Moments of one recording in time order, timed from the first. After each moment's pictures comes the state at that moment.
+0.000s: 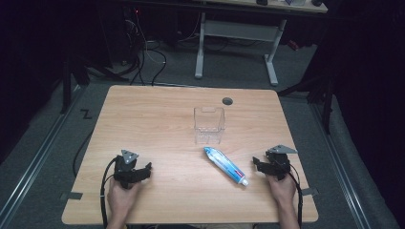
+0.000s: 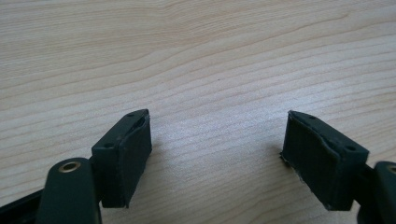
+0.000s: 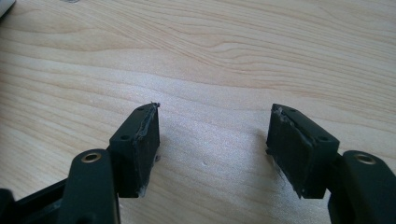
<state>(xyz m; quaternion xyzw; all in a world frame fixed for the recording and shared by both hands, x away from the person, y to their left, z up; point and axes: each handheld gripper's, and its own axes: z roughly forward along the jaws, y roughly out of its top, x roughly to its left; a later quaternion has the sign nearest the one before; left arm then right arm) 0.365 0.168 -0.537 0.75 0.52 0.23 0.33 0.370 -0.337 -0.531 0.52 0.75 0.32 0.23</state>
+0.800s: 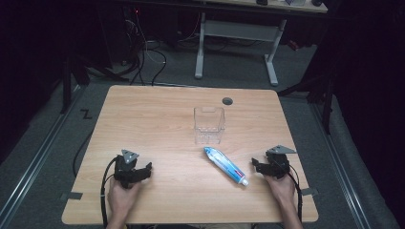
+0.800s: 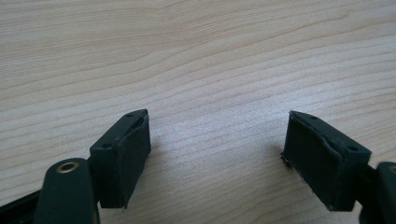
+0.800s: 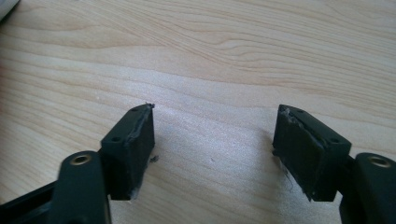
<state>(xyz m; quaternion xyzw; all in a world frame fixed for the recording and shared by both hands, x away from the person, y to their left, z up) 0.366 0.168 -0.537 0.75 0.52 0.23 0.33 0.368 -0.334 -0.531 0.53 0.75 0.32 0.23</state>
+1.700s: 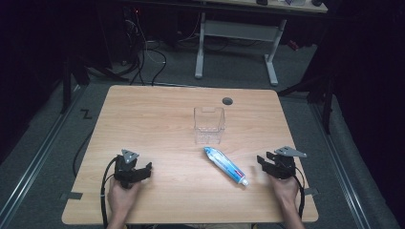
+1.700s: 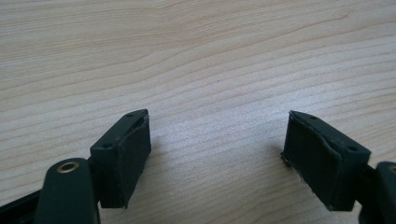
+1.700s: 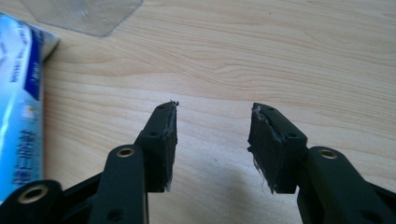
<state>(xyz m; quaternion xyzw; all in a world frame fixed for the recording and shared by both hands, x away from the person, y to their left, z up) 0.367 0.168 -0.537 0.75 0.52 0.23 0.33 0.349 -0.340 -0.510 0.53 0.73 0.36 0.24</state>
